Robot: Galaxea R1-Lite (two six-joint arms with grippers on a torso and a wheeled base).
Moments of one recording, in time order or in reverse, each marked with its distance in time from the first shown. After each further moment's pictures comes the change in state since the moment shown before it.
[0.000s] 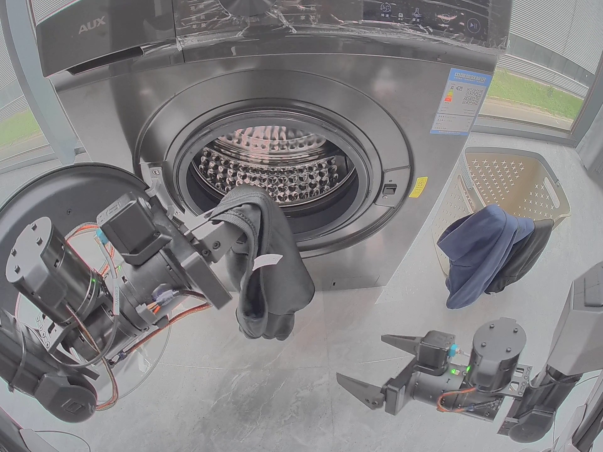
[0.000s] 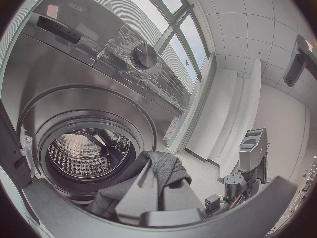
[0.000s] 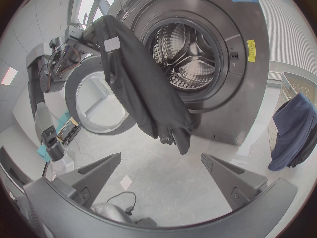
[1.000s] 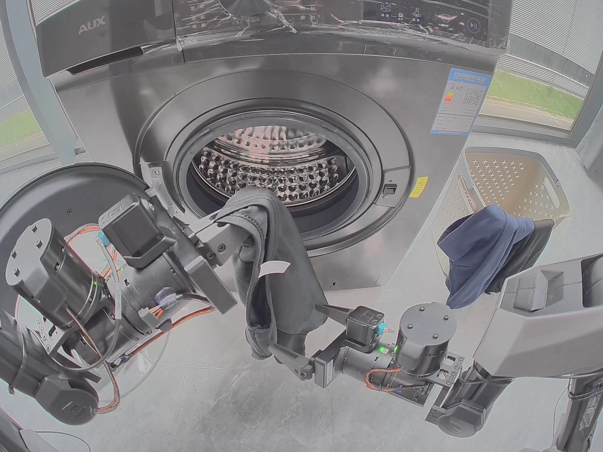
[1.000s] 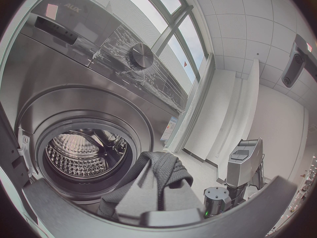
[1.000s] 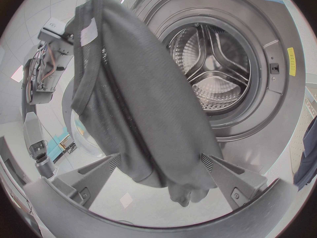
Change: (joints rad) left arm -0.022 0.000 -0.002 -0.004 0.001 0.001; right arm 0.040 0.227 -0.392 -0.018 0.044 -0.028
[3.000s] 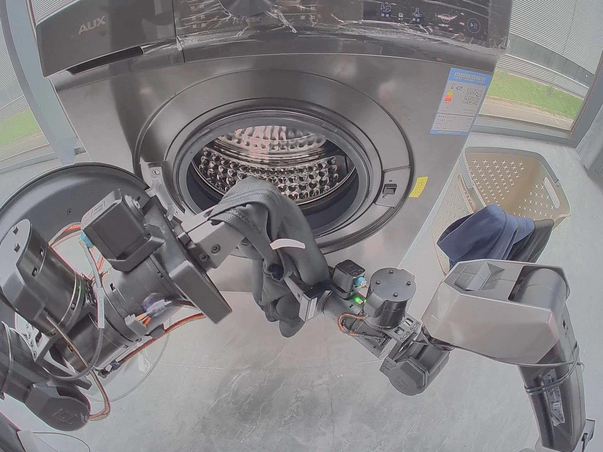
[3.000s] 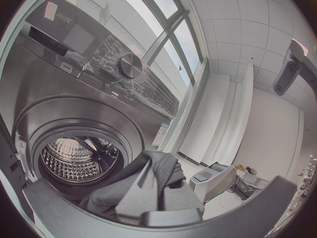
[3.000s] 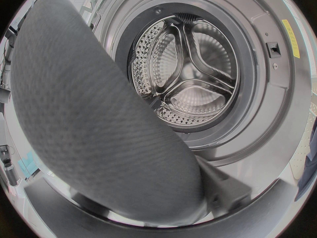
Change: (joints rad) left arm -0.043 -0.052 0.008 0.001 -0.006 -0.001; right arm -0.144 0.267 -0.445 0.000 -0.047 0.006
